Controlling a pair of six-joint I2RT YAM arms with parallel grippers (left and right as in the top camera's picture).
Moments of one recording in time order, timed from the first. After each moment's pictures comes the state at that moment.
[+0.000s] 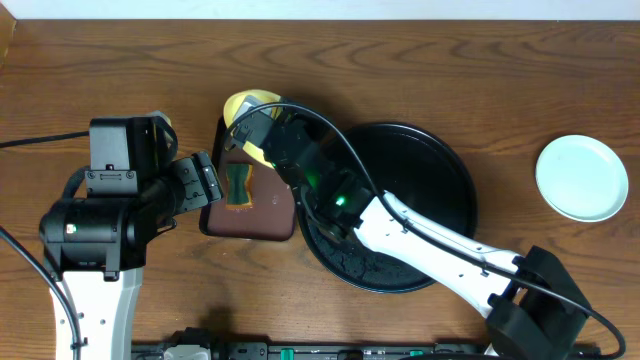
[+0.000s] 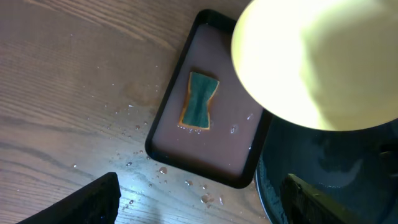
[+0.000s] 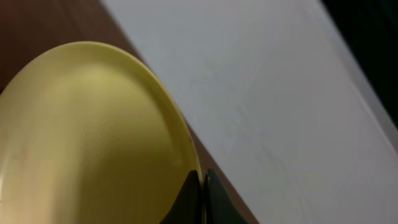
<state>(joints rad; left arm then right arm) -0.02 1.12 1.38 -1.26 0.02 -0.33 0.94 1.78 1.34 0.10 0.63 -0.63</state>
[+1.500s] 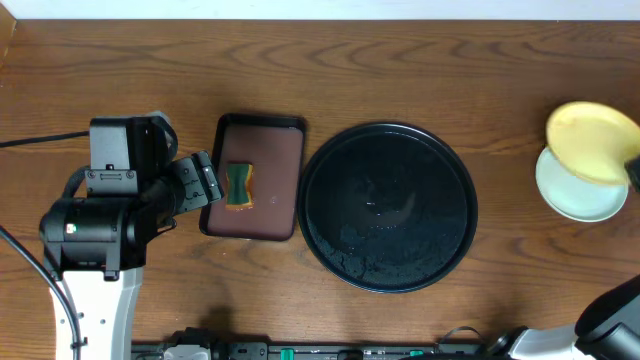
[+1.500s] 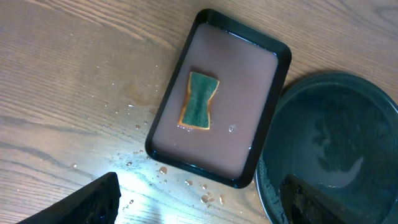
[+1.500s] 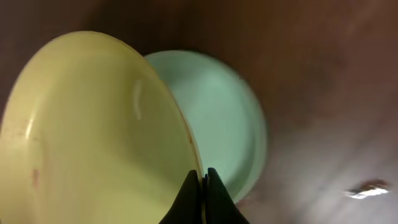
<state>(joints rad) -0.02 1.12 1.38 -1.26 0.02 -0.33 -0.73 1.65 1.30 -0.77 -0.08 0.46</state>
